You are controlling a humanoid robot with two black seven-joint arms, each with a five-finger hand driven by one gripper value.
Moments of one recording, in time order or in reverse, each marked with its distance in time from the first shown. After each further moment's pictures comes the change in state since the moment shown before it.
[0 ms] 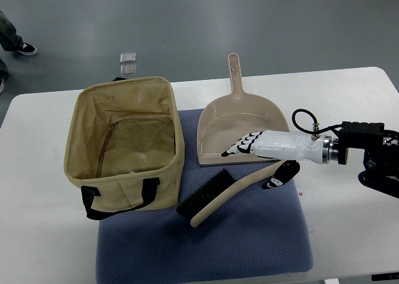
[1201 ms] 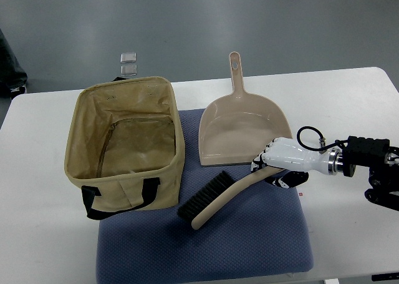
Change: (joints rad) left arm 0.000 0.000 0.000 0.000 0.000 0.000 0.000; right arm 0.006 -0.011 -0.126 -0.041 -0.108 -0.168 -0.120
